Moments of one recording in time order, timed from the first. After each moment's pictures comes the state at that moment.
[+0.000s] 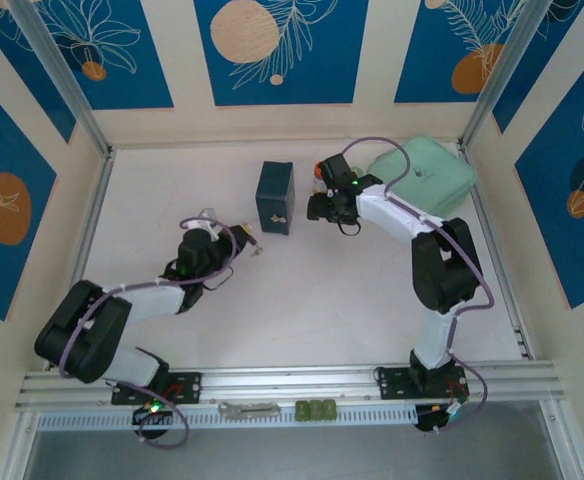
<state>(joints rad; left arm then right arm) -0.50 1.41 0.45 0.65 0.09 -1.07 0.46 1.85 1.44 -0.68 0.05 0.51</state>
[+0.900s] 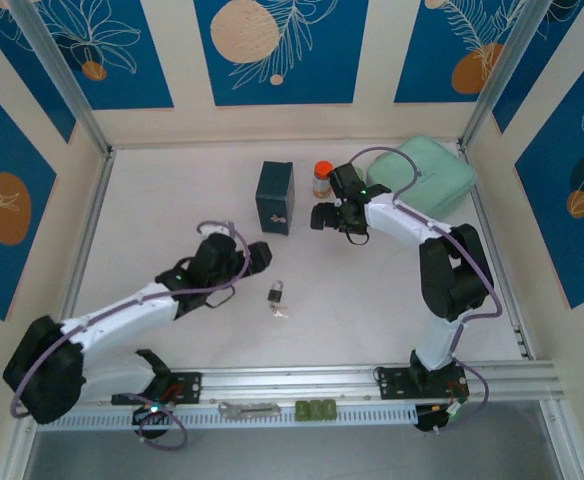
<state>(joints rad) -0.71 1.15 0.68 -0.14 -0.21 -0.79 0.44 1.79 1.31 -0.63 0.01 0.48</state>
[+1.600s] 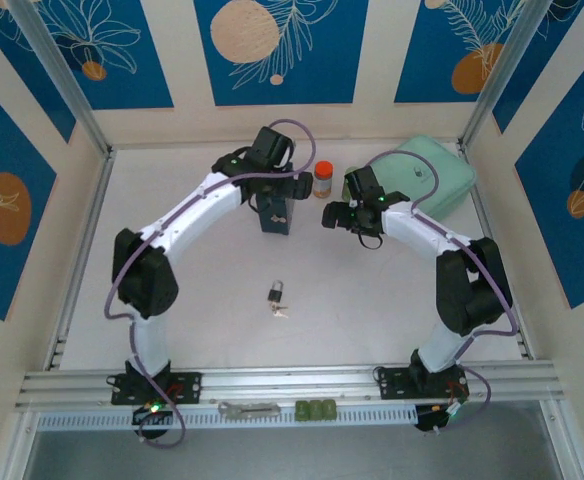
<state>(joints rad) -0.63 1.97 1.90 -0.78 -0.11 -0.31 0.38 1.67 1.18 -0.55 -0.01 0.50</state>
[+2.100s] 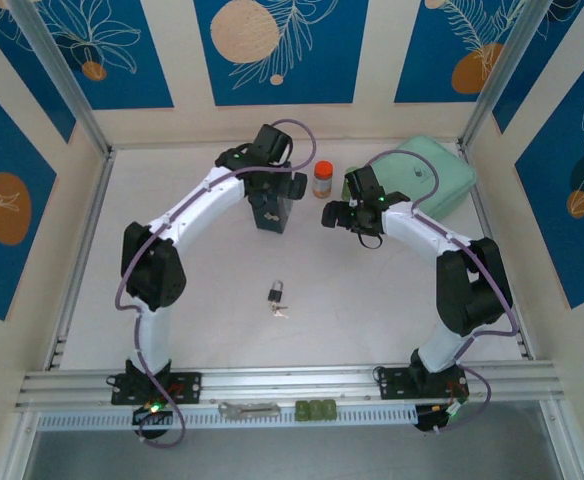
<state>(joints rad) -0.59 2.02 1.94 -0.83 -0.15 -0.25 0.38 1.67 1.18 -0.54 -0.01 0.50</state>
